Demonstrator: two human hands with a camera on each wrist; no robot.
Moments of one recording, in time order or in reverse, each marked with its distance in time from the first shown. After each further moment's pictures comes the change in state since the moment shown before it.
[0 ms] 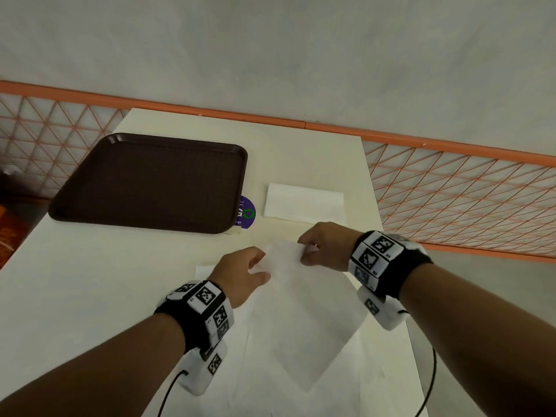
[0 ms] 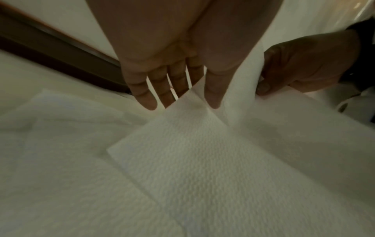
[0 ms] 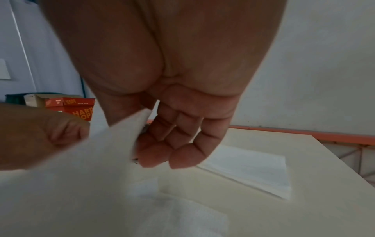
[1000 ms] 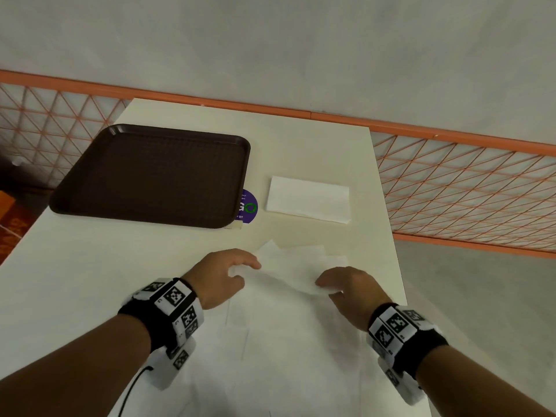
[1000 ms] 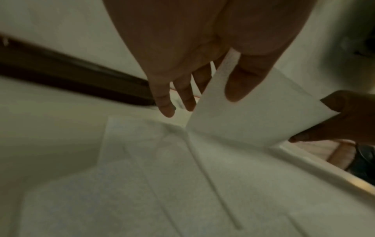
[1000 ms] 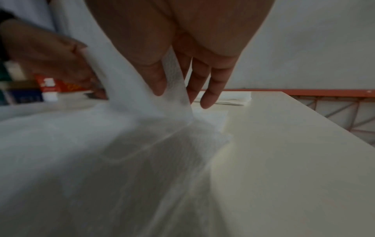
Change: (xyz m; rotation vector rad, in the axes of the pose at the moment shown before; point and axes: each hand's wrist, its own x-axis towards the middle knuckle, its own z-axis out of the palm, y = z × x) left_hand -0.001 -0.036 -0.018 -0.055 -0.099 0.130; right_hand -0.036 0.060 0.098 0.083 0.251 0.078
